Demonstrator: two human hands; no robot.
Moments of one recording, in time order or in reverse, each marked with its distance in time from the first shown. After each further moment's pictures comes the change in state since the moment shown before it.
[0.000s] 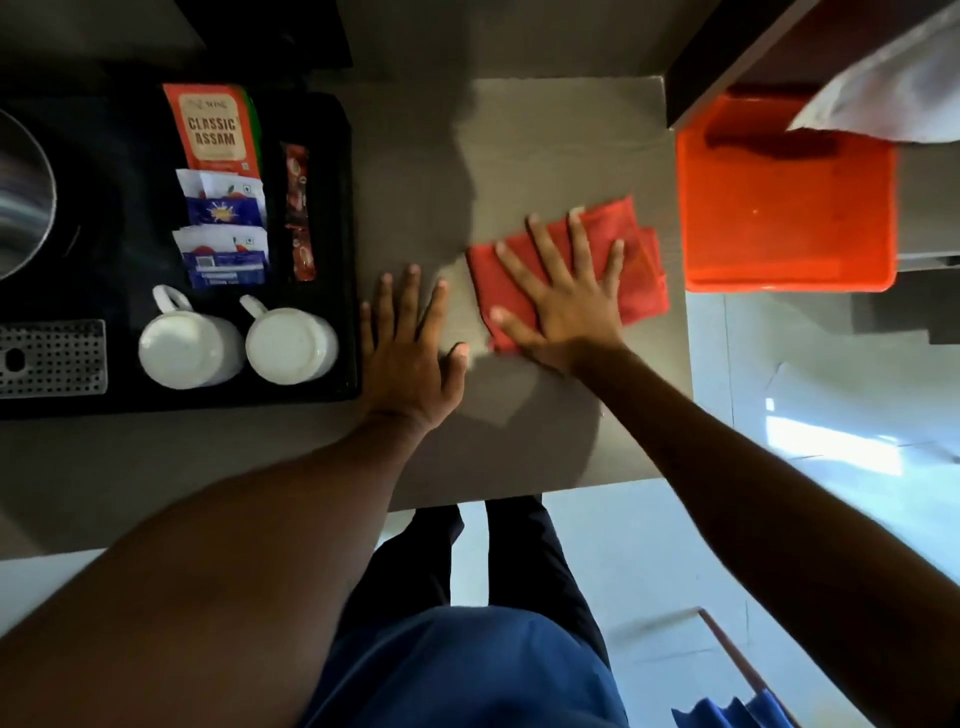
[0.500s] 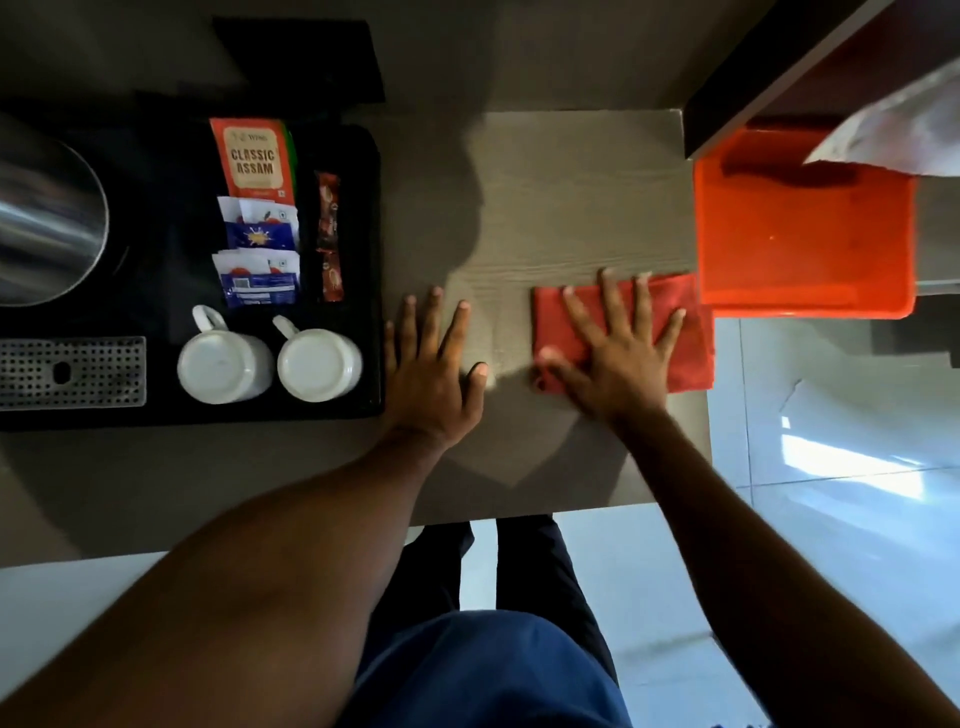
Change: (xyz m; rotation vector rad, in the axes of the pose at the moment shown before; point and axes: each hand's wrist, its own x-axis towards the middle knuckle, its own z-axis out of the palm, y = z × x) left_hand 0.000 -0.004 0.007 0.003 0.018 0.004; right_hand -0.043 0.012 0.000 0.083 -0.042 0.251
